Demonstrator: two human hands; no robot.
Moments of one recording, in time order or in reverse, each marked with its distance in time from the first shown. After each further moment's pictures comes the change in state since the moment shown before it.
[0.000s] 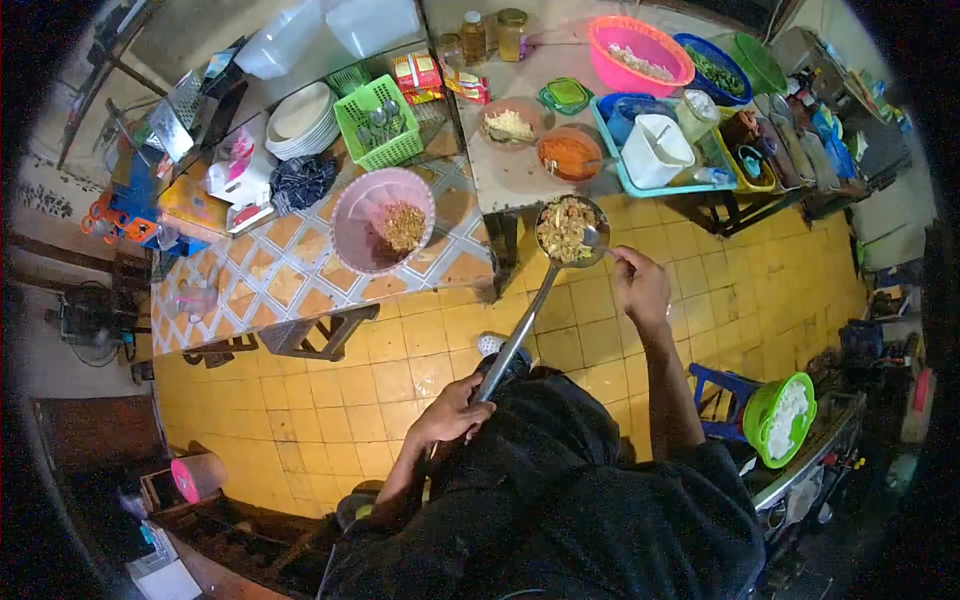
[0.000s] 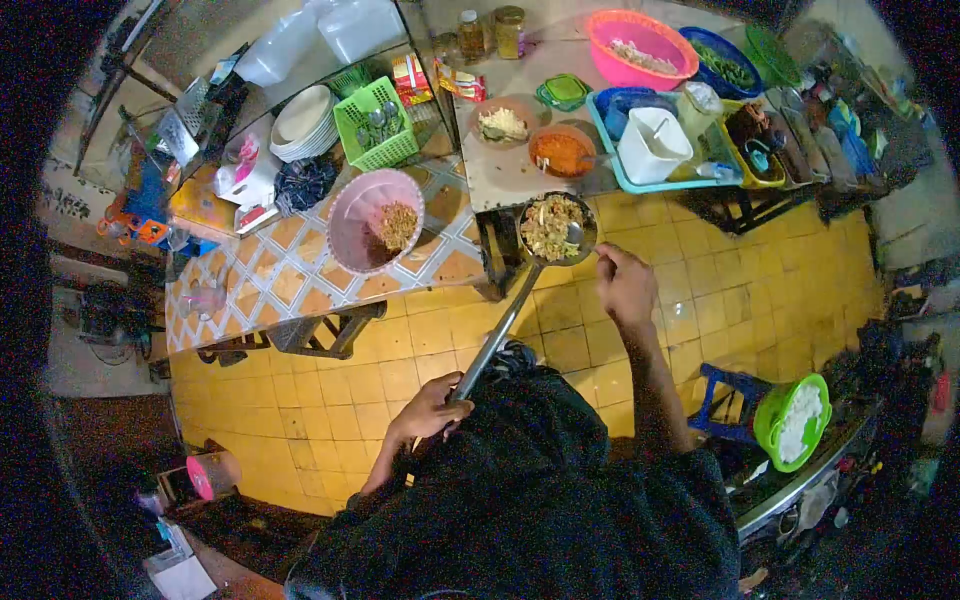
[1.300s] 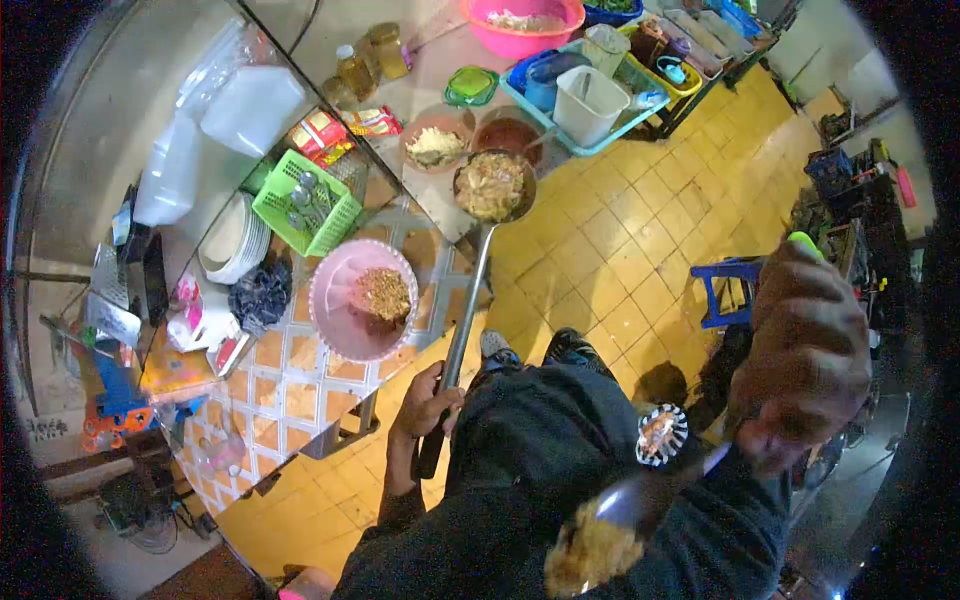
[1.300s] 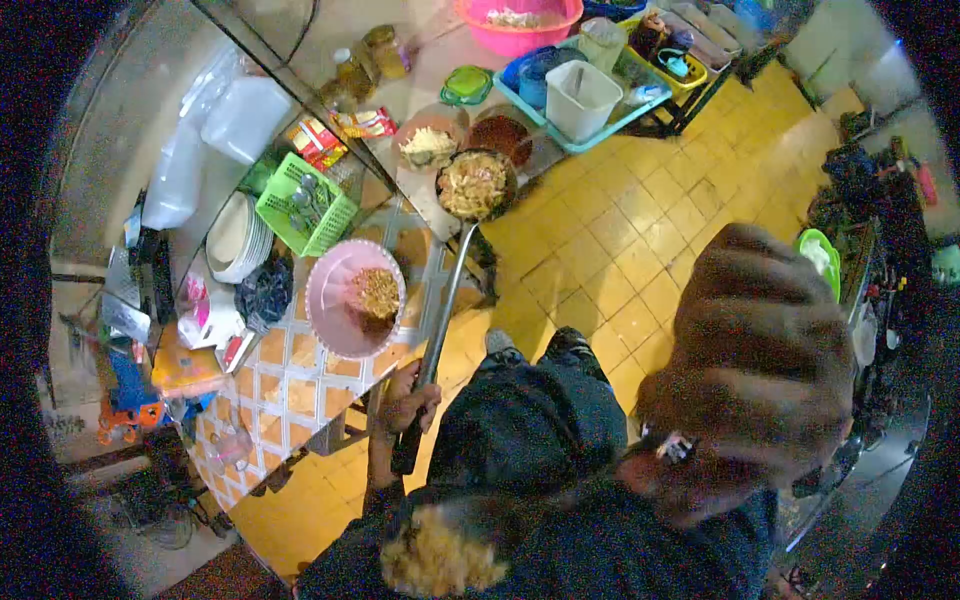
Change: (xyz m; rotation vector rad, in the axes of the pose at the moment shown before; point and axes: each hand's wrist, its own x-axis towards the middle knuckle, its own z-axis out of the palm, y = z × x) left_hand 0.042 0.026 -0.158 -0.216 -0.237 -0.051; right_hand 0.007 -0.222 -0.191 0.230 0.042 -0.848
